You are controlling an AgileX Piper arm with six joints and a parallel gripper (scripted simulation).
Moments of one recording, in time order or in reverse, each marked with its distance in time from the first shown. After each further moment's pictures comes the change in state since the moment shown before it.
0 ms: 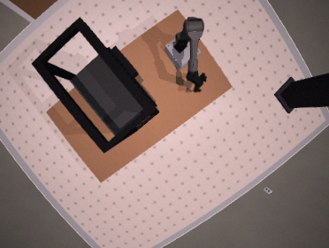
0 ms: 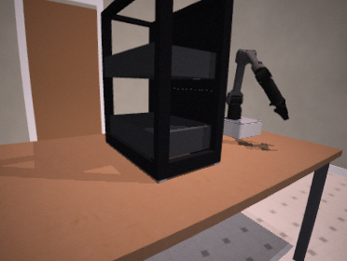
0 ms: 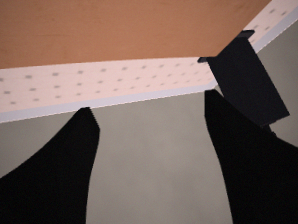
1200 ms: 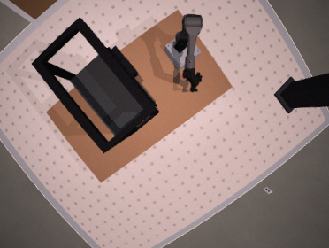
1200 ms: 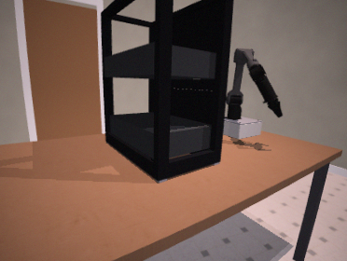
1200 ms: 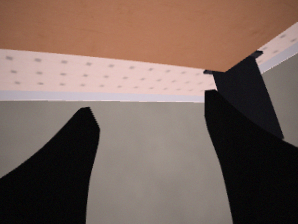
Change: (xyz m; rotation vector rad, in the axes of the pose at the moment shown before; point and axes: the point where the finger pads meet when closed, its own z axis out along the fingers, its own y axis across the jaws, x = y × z) arm -0.020 0.017 -0.027 -0.093 -0.028 -0.131
